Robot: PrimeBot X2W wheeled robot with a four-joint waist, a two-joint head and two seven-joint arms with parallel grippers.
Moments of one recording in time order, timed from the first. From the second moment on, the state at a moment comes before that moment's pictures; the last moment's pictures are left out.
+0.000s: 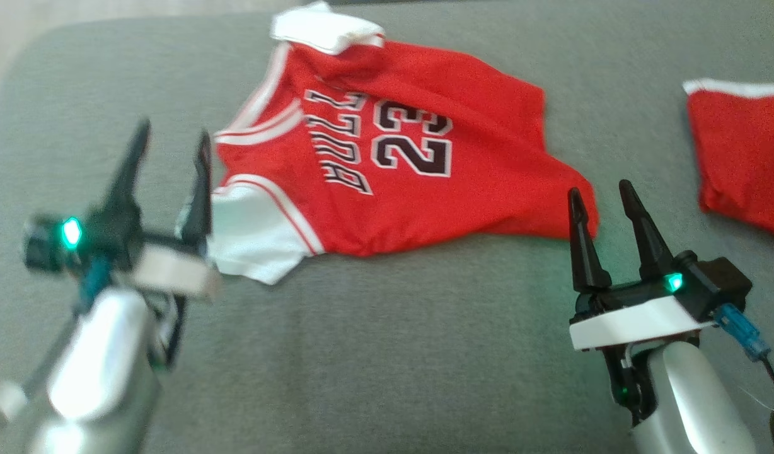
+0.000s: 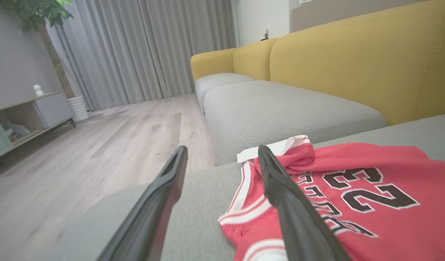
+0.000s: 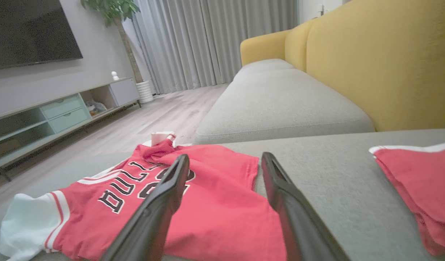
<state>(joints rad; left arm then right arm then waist) -0.50 0.33 -0.39 0.41 -0.31 0.07 -0.26 -0.17 -0.05 0.12 0.21 0.19 0.13 -0.25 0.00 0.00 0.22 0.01</state>
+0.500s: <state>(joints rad) -0.20 0.21 -0.35 0.23 -0.29 0.09 -0.26 -0.16 -0.05 0.05 0.25 0.13 0.13 -0.25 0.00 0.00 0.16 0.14</state>
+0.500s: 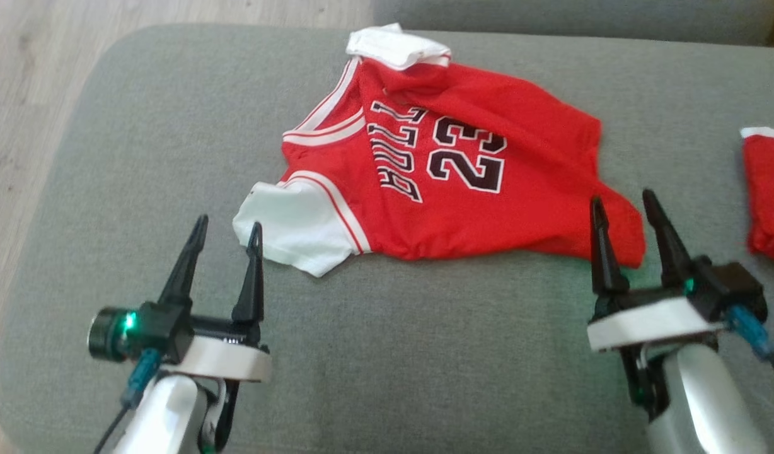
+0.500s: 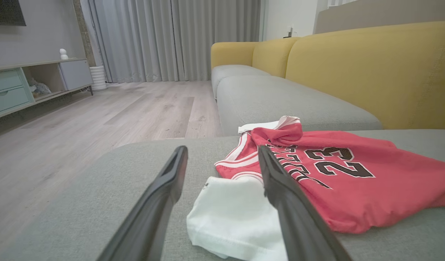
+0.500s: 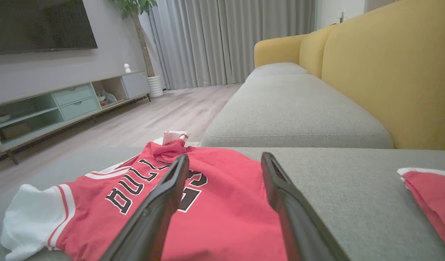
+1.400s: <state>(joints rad) -0.32 0.06 -0.32 0.26 -0.23 -0.03 -0.26 -0.82 -0.12 -0.33 0.85 -0.29 0.13 0.15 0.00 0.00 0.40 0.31</state>
